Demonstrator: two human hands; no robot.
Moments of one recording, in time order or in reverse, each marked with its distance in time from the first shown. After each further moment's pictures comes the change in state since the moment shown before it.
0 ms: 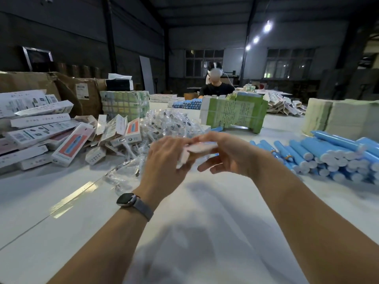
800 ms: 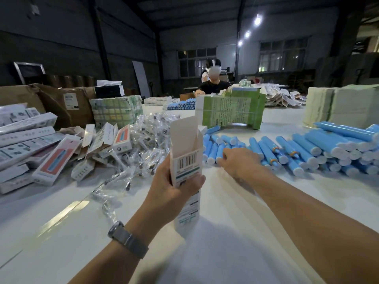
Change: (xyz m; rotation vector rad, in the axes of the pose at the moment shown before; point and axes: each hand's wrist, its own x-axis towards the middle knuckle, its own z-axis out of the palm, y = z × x) left_hand -0.007 0.036 0.004 -0.983 -0.096 -0.343; right_hand 0.089 0.091 -0.079 -1.406 0.589 0.139
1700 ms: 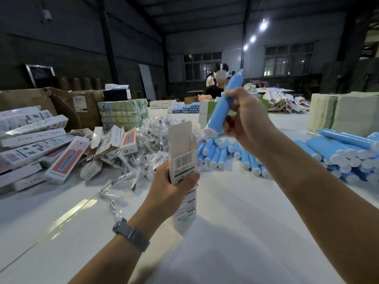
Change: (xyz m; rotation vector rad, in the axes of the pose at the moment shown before) left_hand 0.002 -0.001 -0.007 0.093 0.051 -0.030; right_hand -0.070 -0.039 -0.156 1.834 0.047 -0.192
